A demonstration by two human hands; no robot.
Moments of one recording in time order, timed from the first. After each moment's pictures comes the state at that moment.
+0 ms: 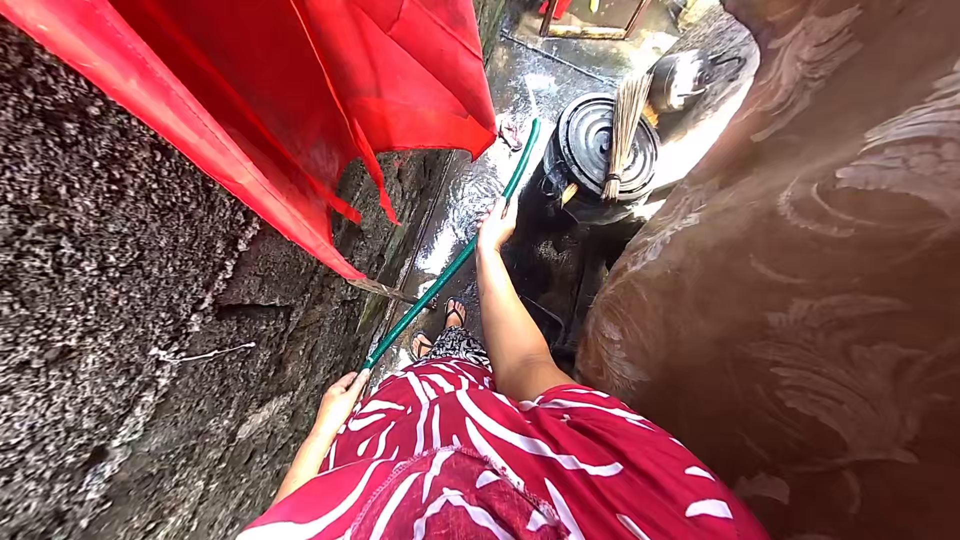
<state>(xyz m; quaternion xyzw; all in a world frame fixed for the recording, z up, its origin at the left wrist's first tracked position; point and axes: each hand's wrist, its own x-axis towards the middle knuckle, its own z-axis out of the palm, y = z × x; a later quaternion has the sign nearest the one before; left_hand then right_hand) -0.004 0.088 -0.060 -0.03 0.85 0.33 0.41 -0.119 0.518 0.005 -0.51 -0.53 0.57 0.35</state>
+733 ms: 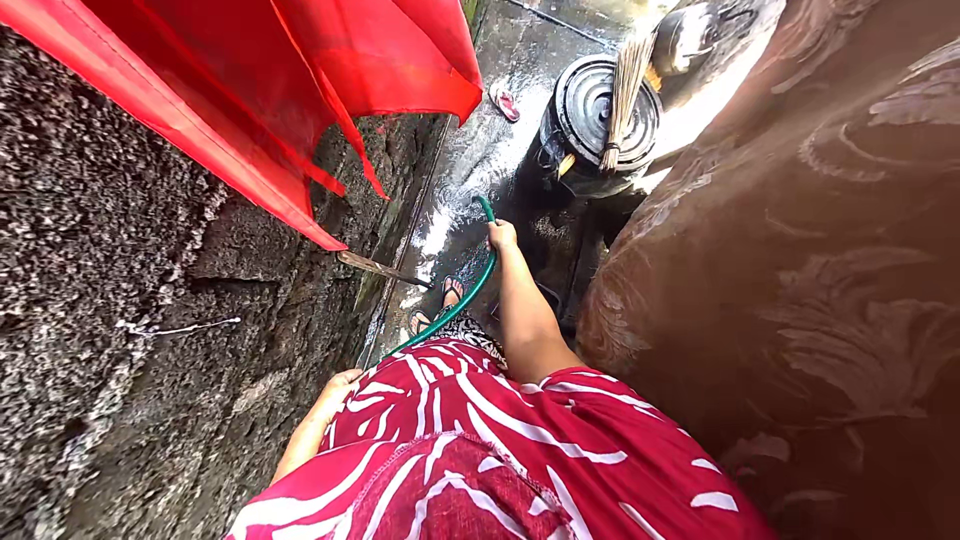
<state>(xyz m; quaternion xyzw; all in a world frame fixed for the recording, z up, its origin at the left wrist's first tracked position) 0.012 0.078 -0.042 -0.02 0.78 0.32 0.54 -0.034 0.563 -0.077 -0.56 -0.63 0.53 -0.10</state>
